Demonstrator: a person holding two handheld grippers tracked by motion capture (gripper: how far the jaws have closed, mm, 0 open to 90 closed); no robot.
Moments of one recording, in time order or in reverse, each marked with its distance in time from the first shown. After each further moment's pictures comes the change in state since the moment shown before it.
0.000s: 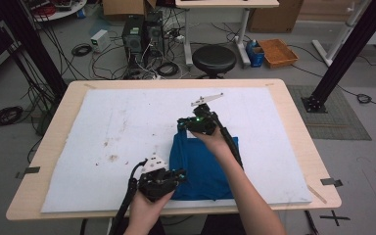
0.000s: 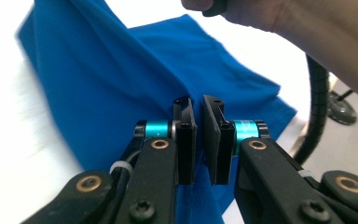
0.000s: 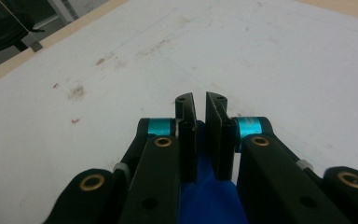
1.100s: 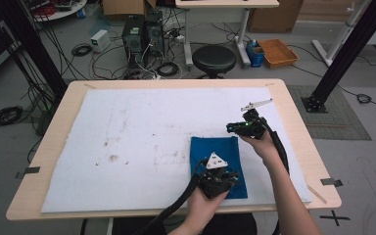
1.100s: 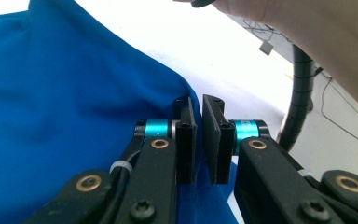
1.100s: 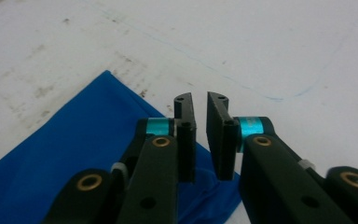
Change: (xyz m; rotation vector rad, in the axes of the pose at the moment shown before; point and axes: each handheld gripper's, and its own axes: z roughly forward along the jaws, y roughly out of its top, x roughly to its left) left arm -0.070 0.011 0.122 0.050 -0.129 0.010; right arm -0.089 -0.066 -0.089 0.105 -0.178 0.064
